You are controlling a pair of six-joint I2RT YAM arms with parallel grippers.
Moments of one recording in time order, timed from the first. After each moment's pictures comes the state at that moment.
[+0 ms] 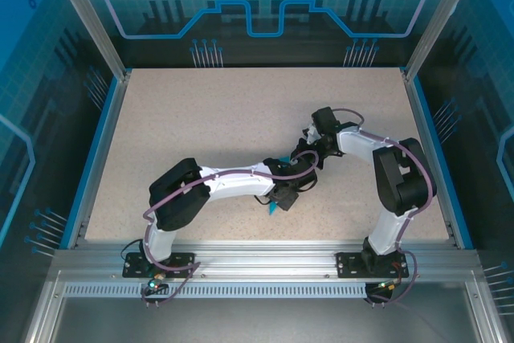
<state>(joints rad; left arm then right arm) -1.05 1.98 1.40 -0.78 -0.20 -0.43 0.32 1.79 1.07 -0.54 -0.60 0.66</state>
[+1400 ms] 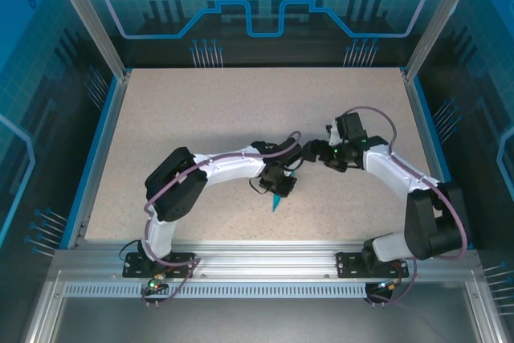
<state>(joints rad) -0.88 2.00 1.40 -0.71 0.18 -0.45 0.25 1.40 0.85 -0.51 -0.35 0.50</state>
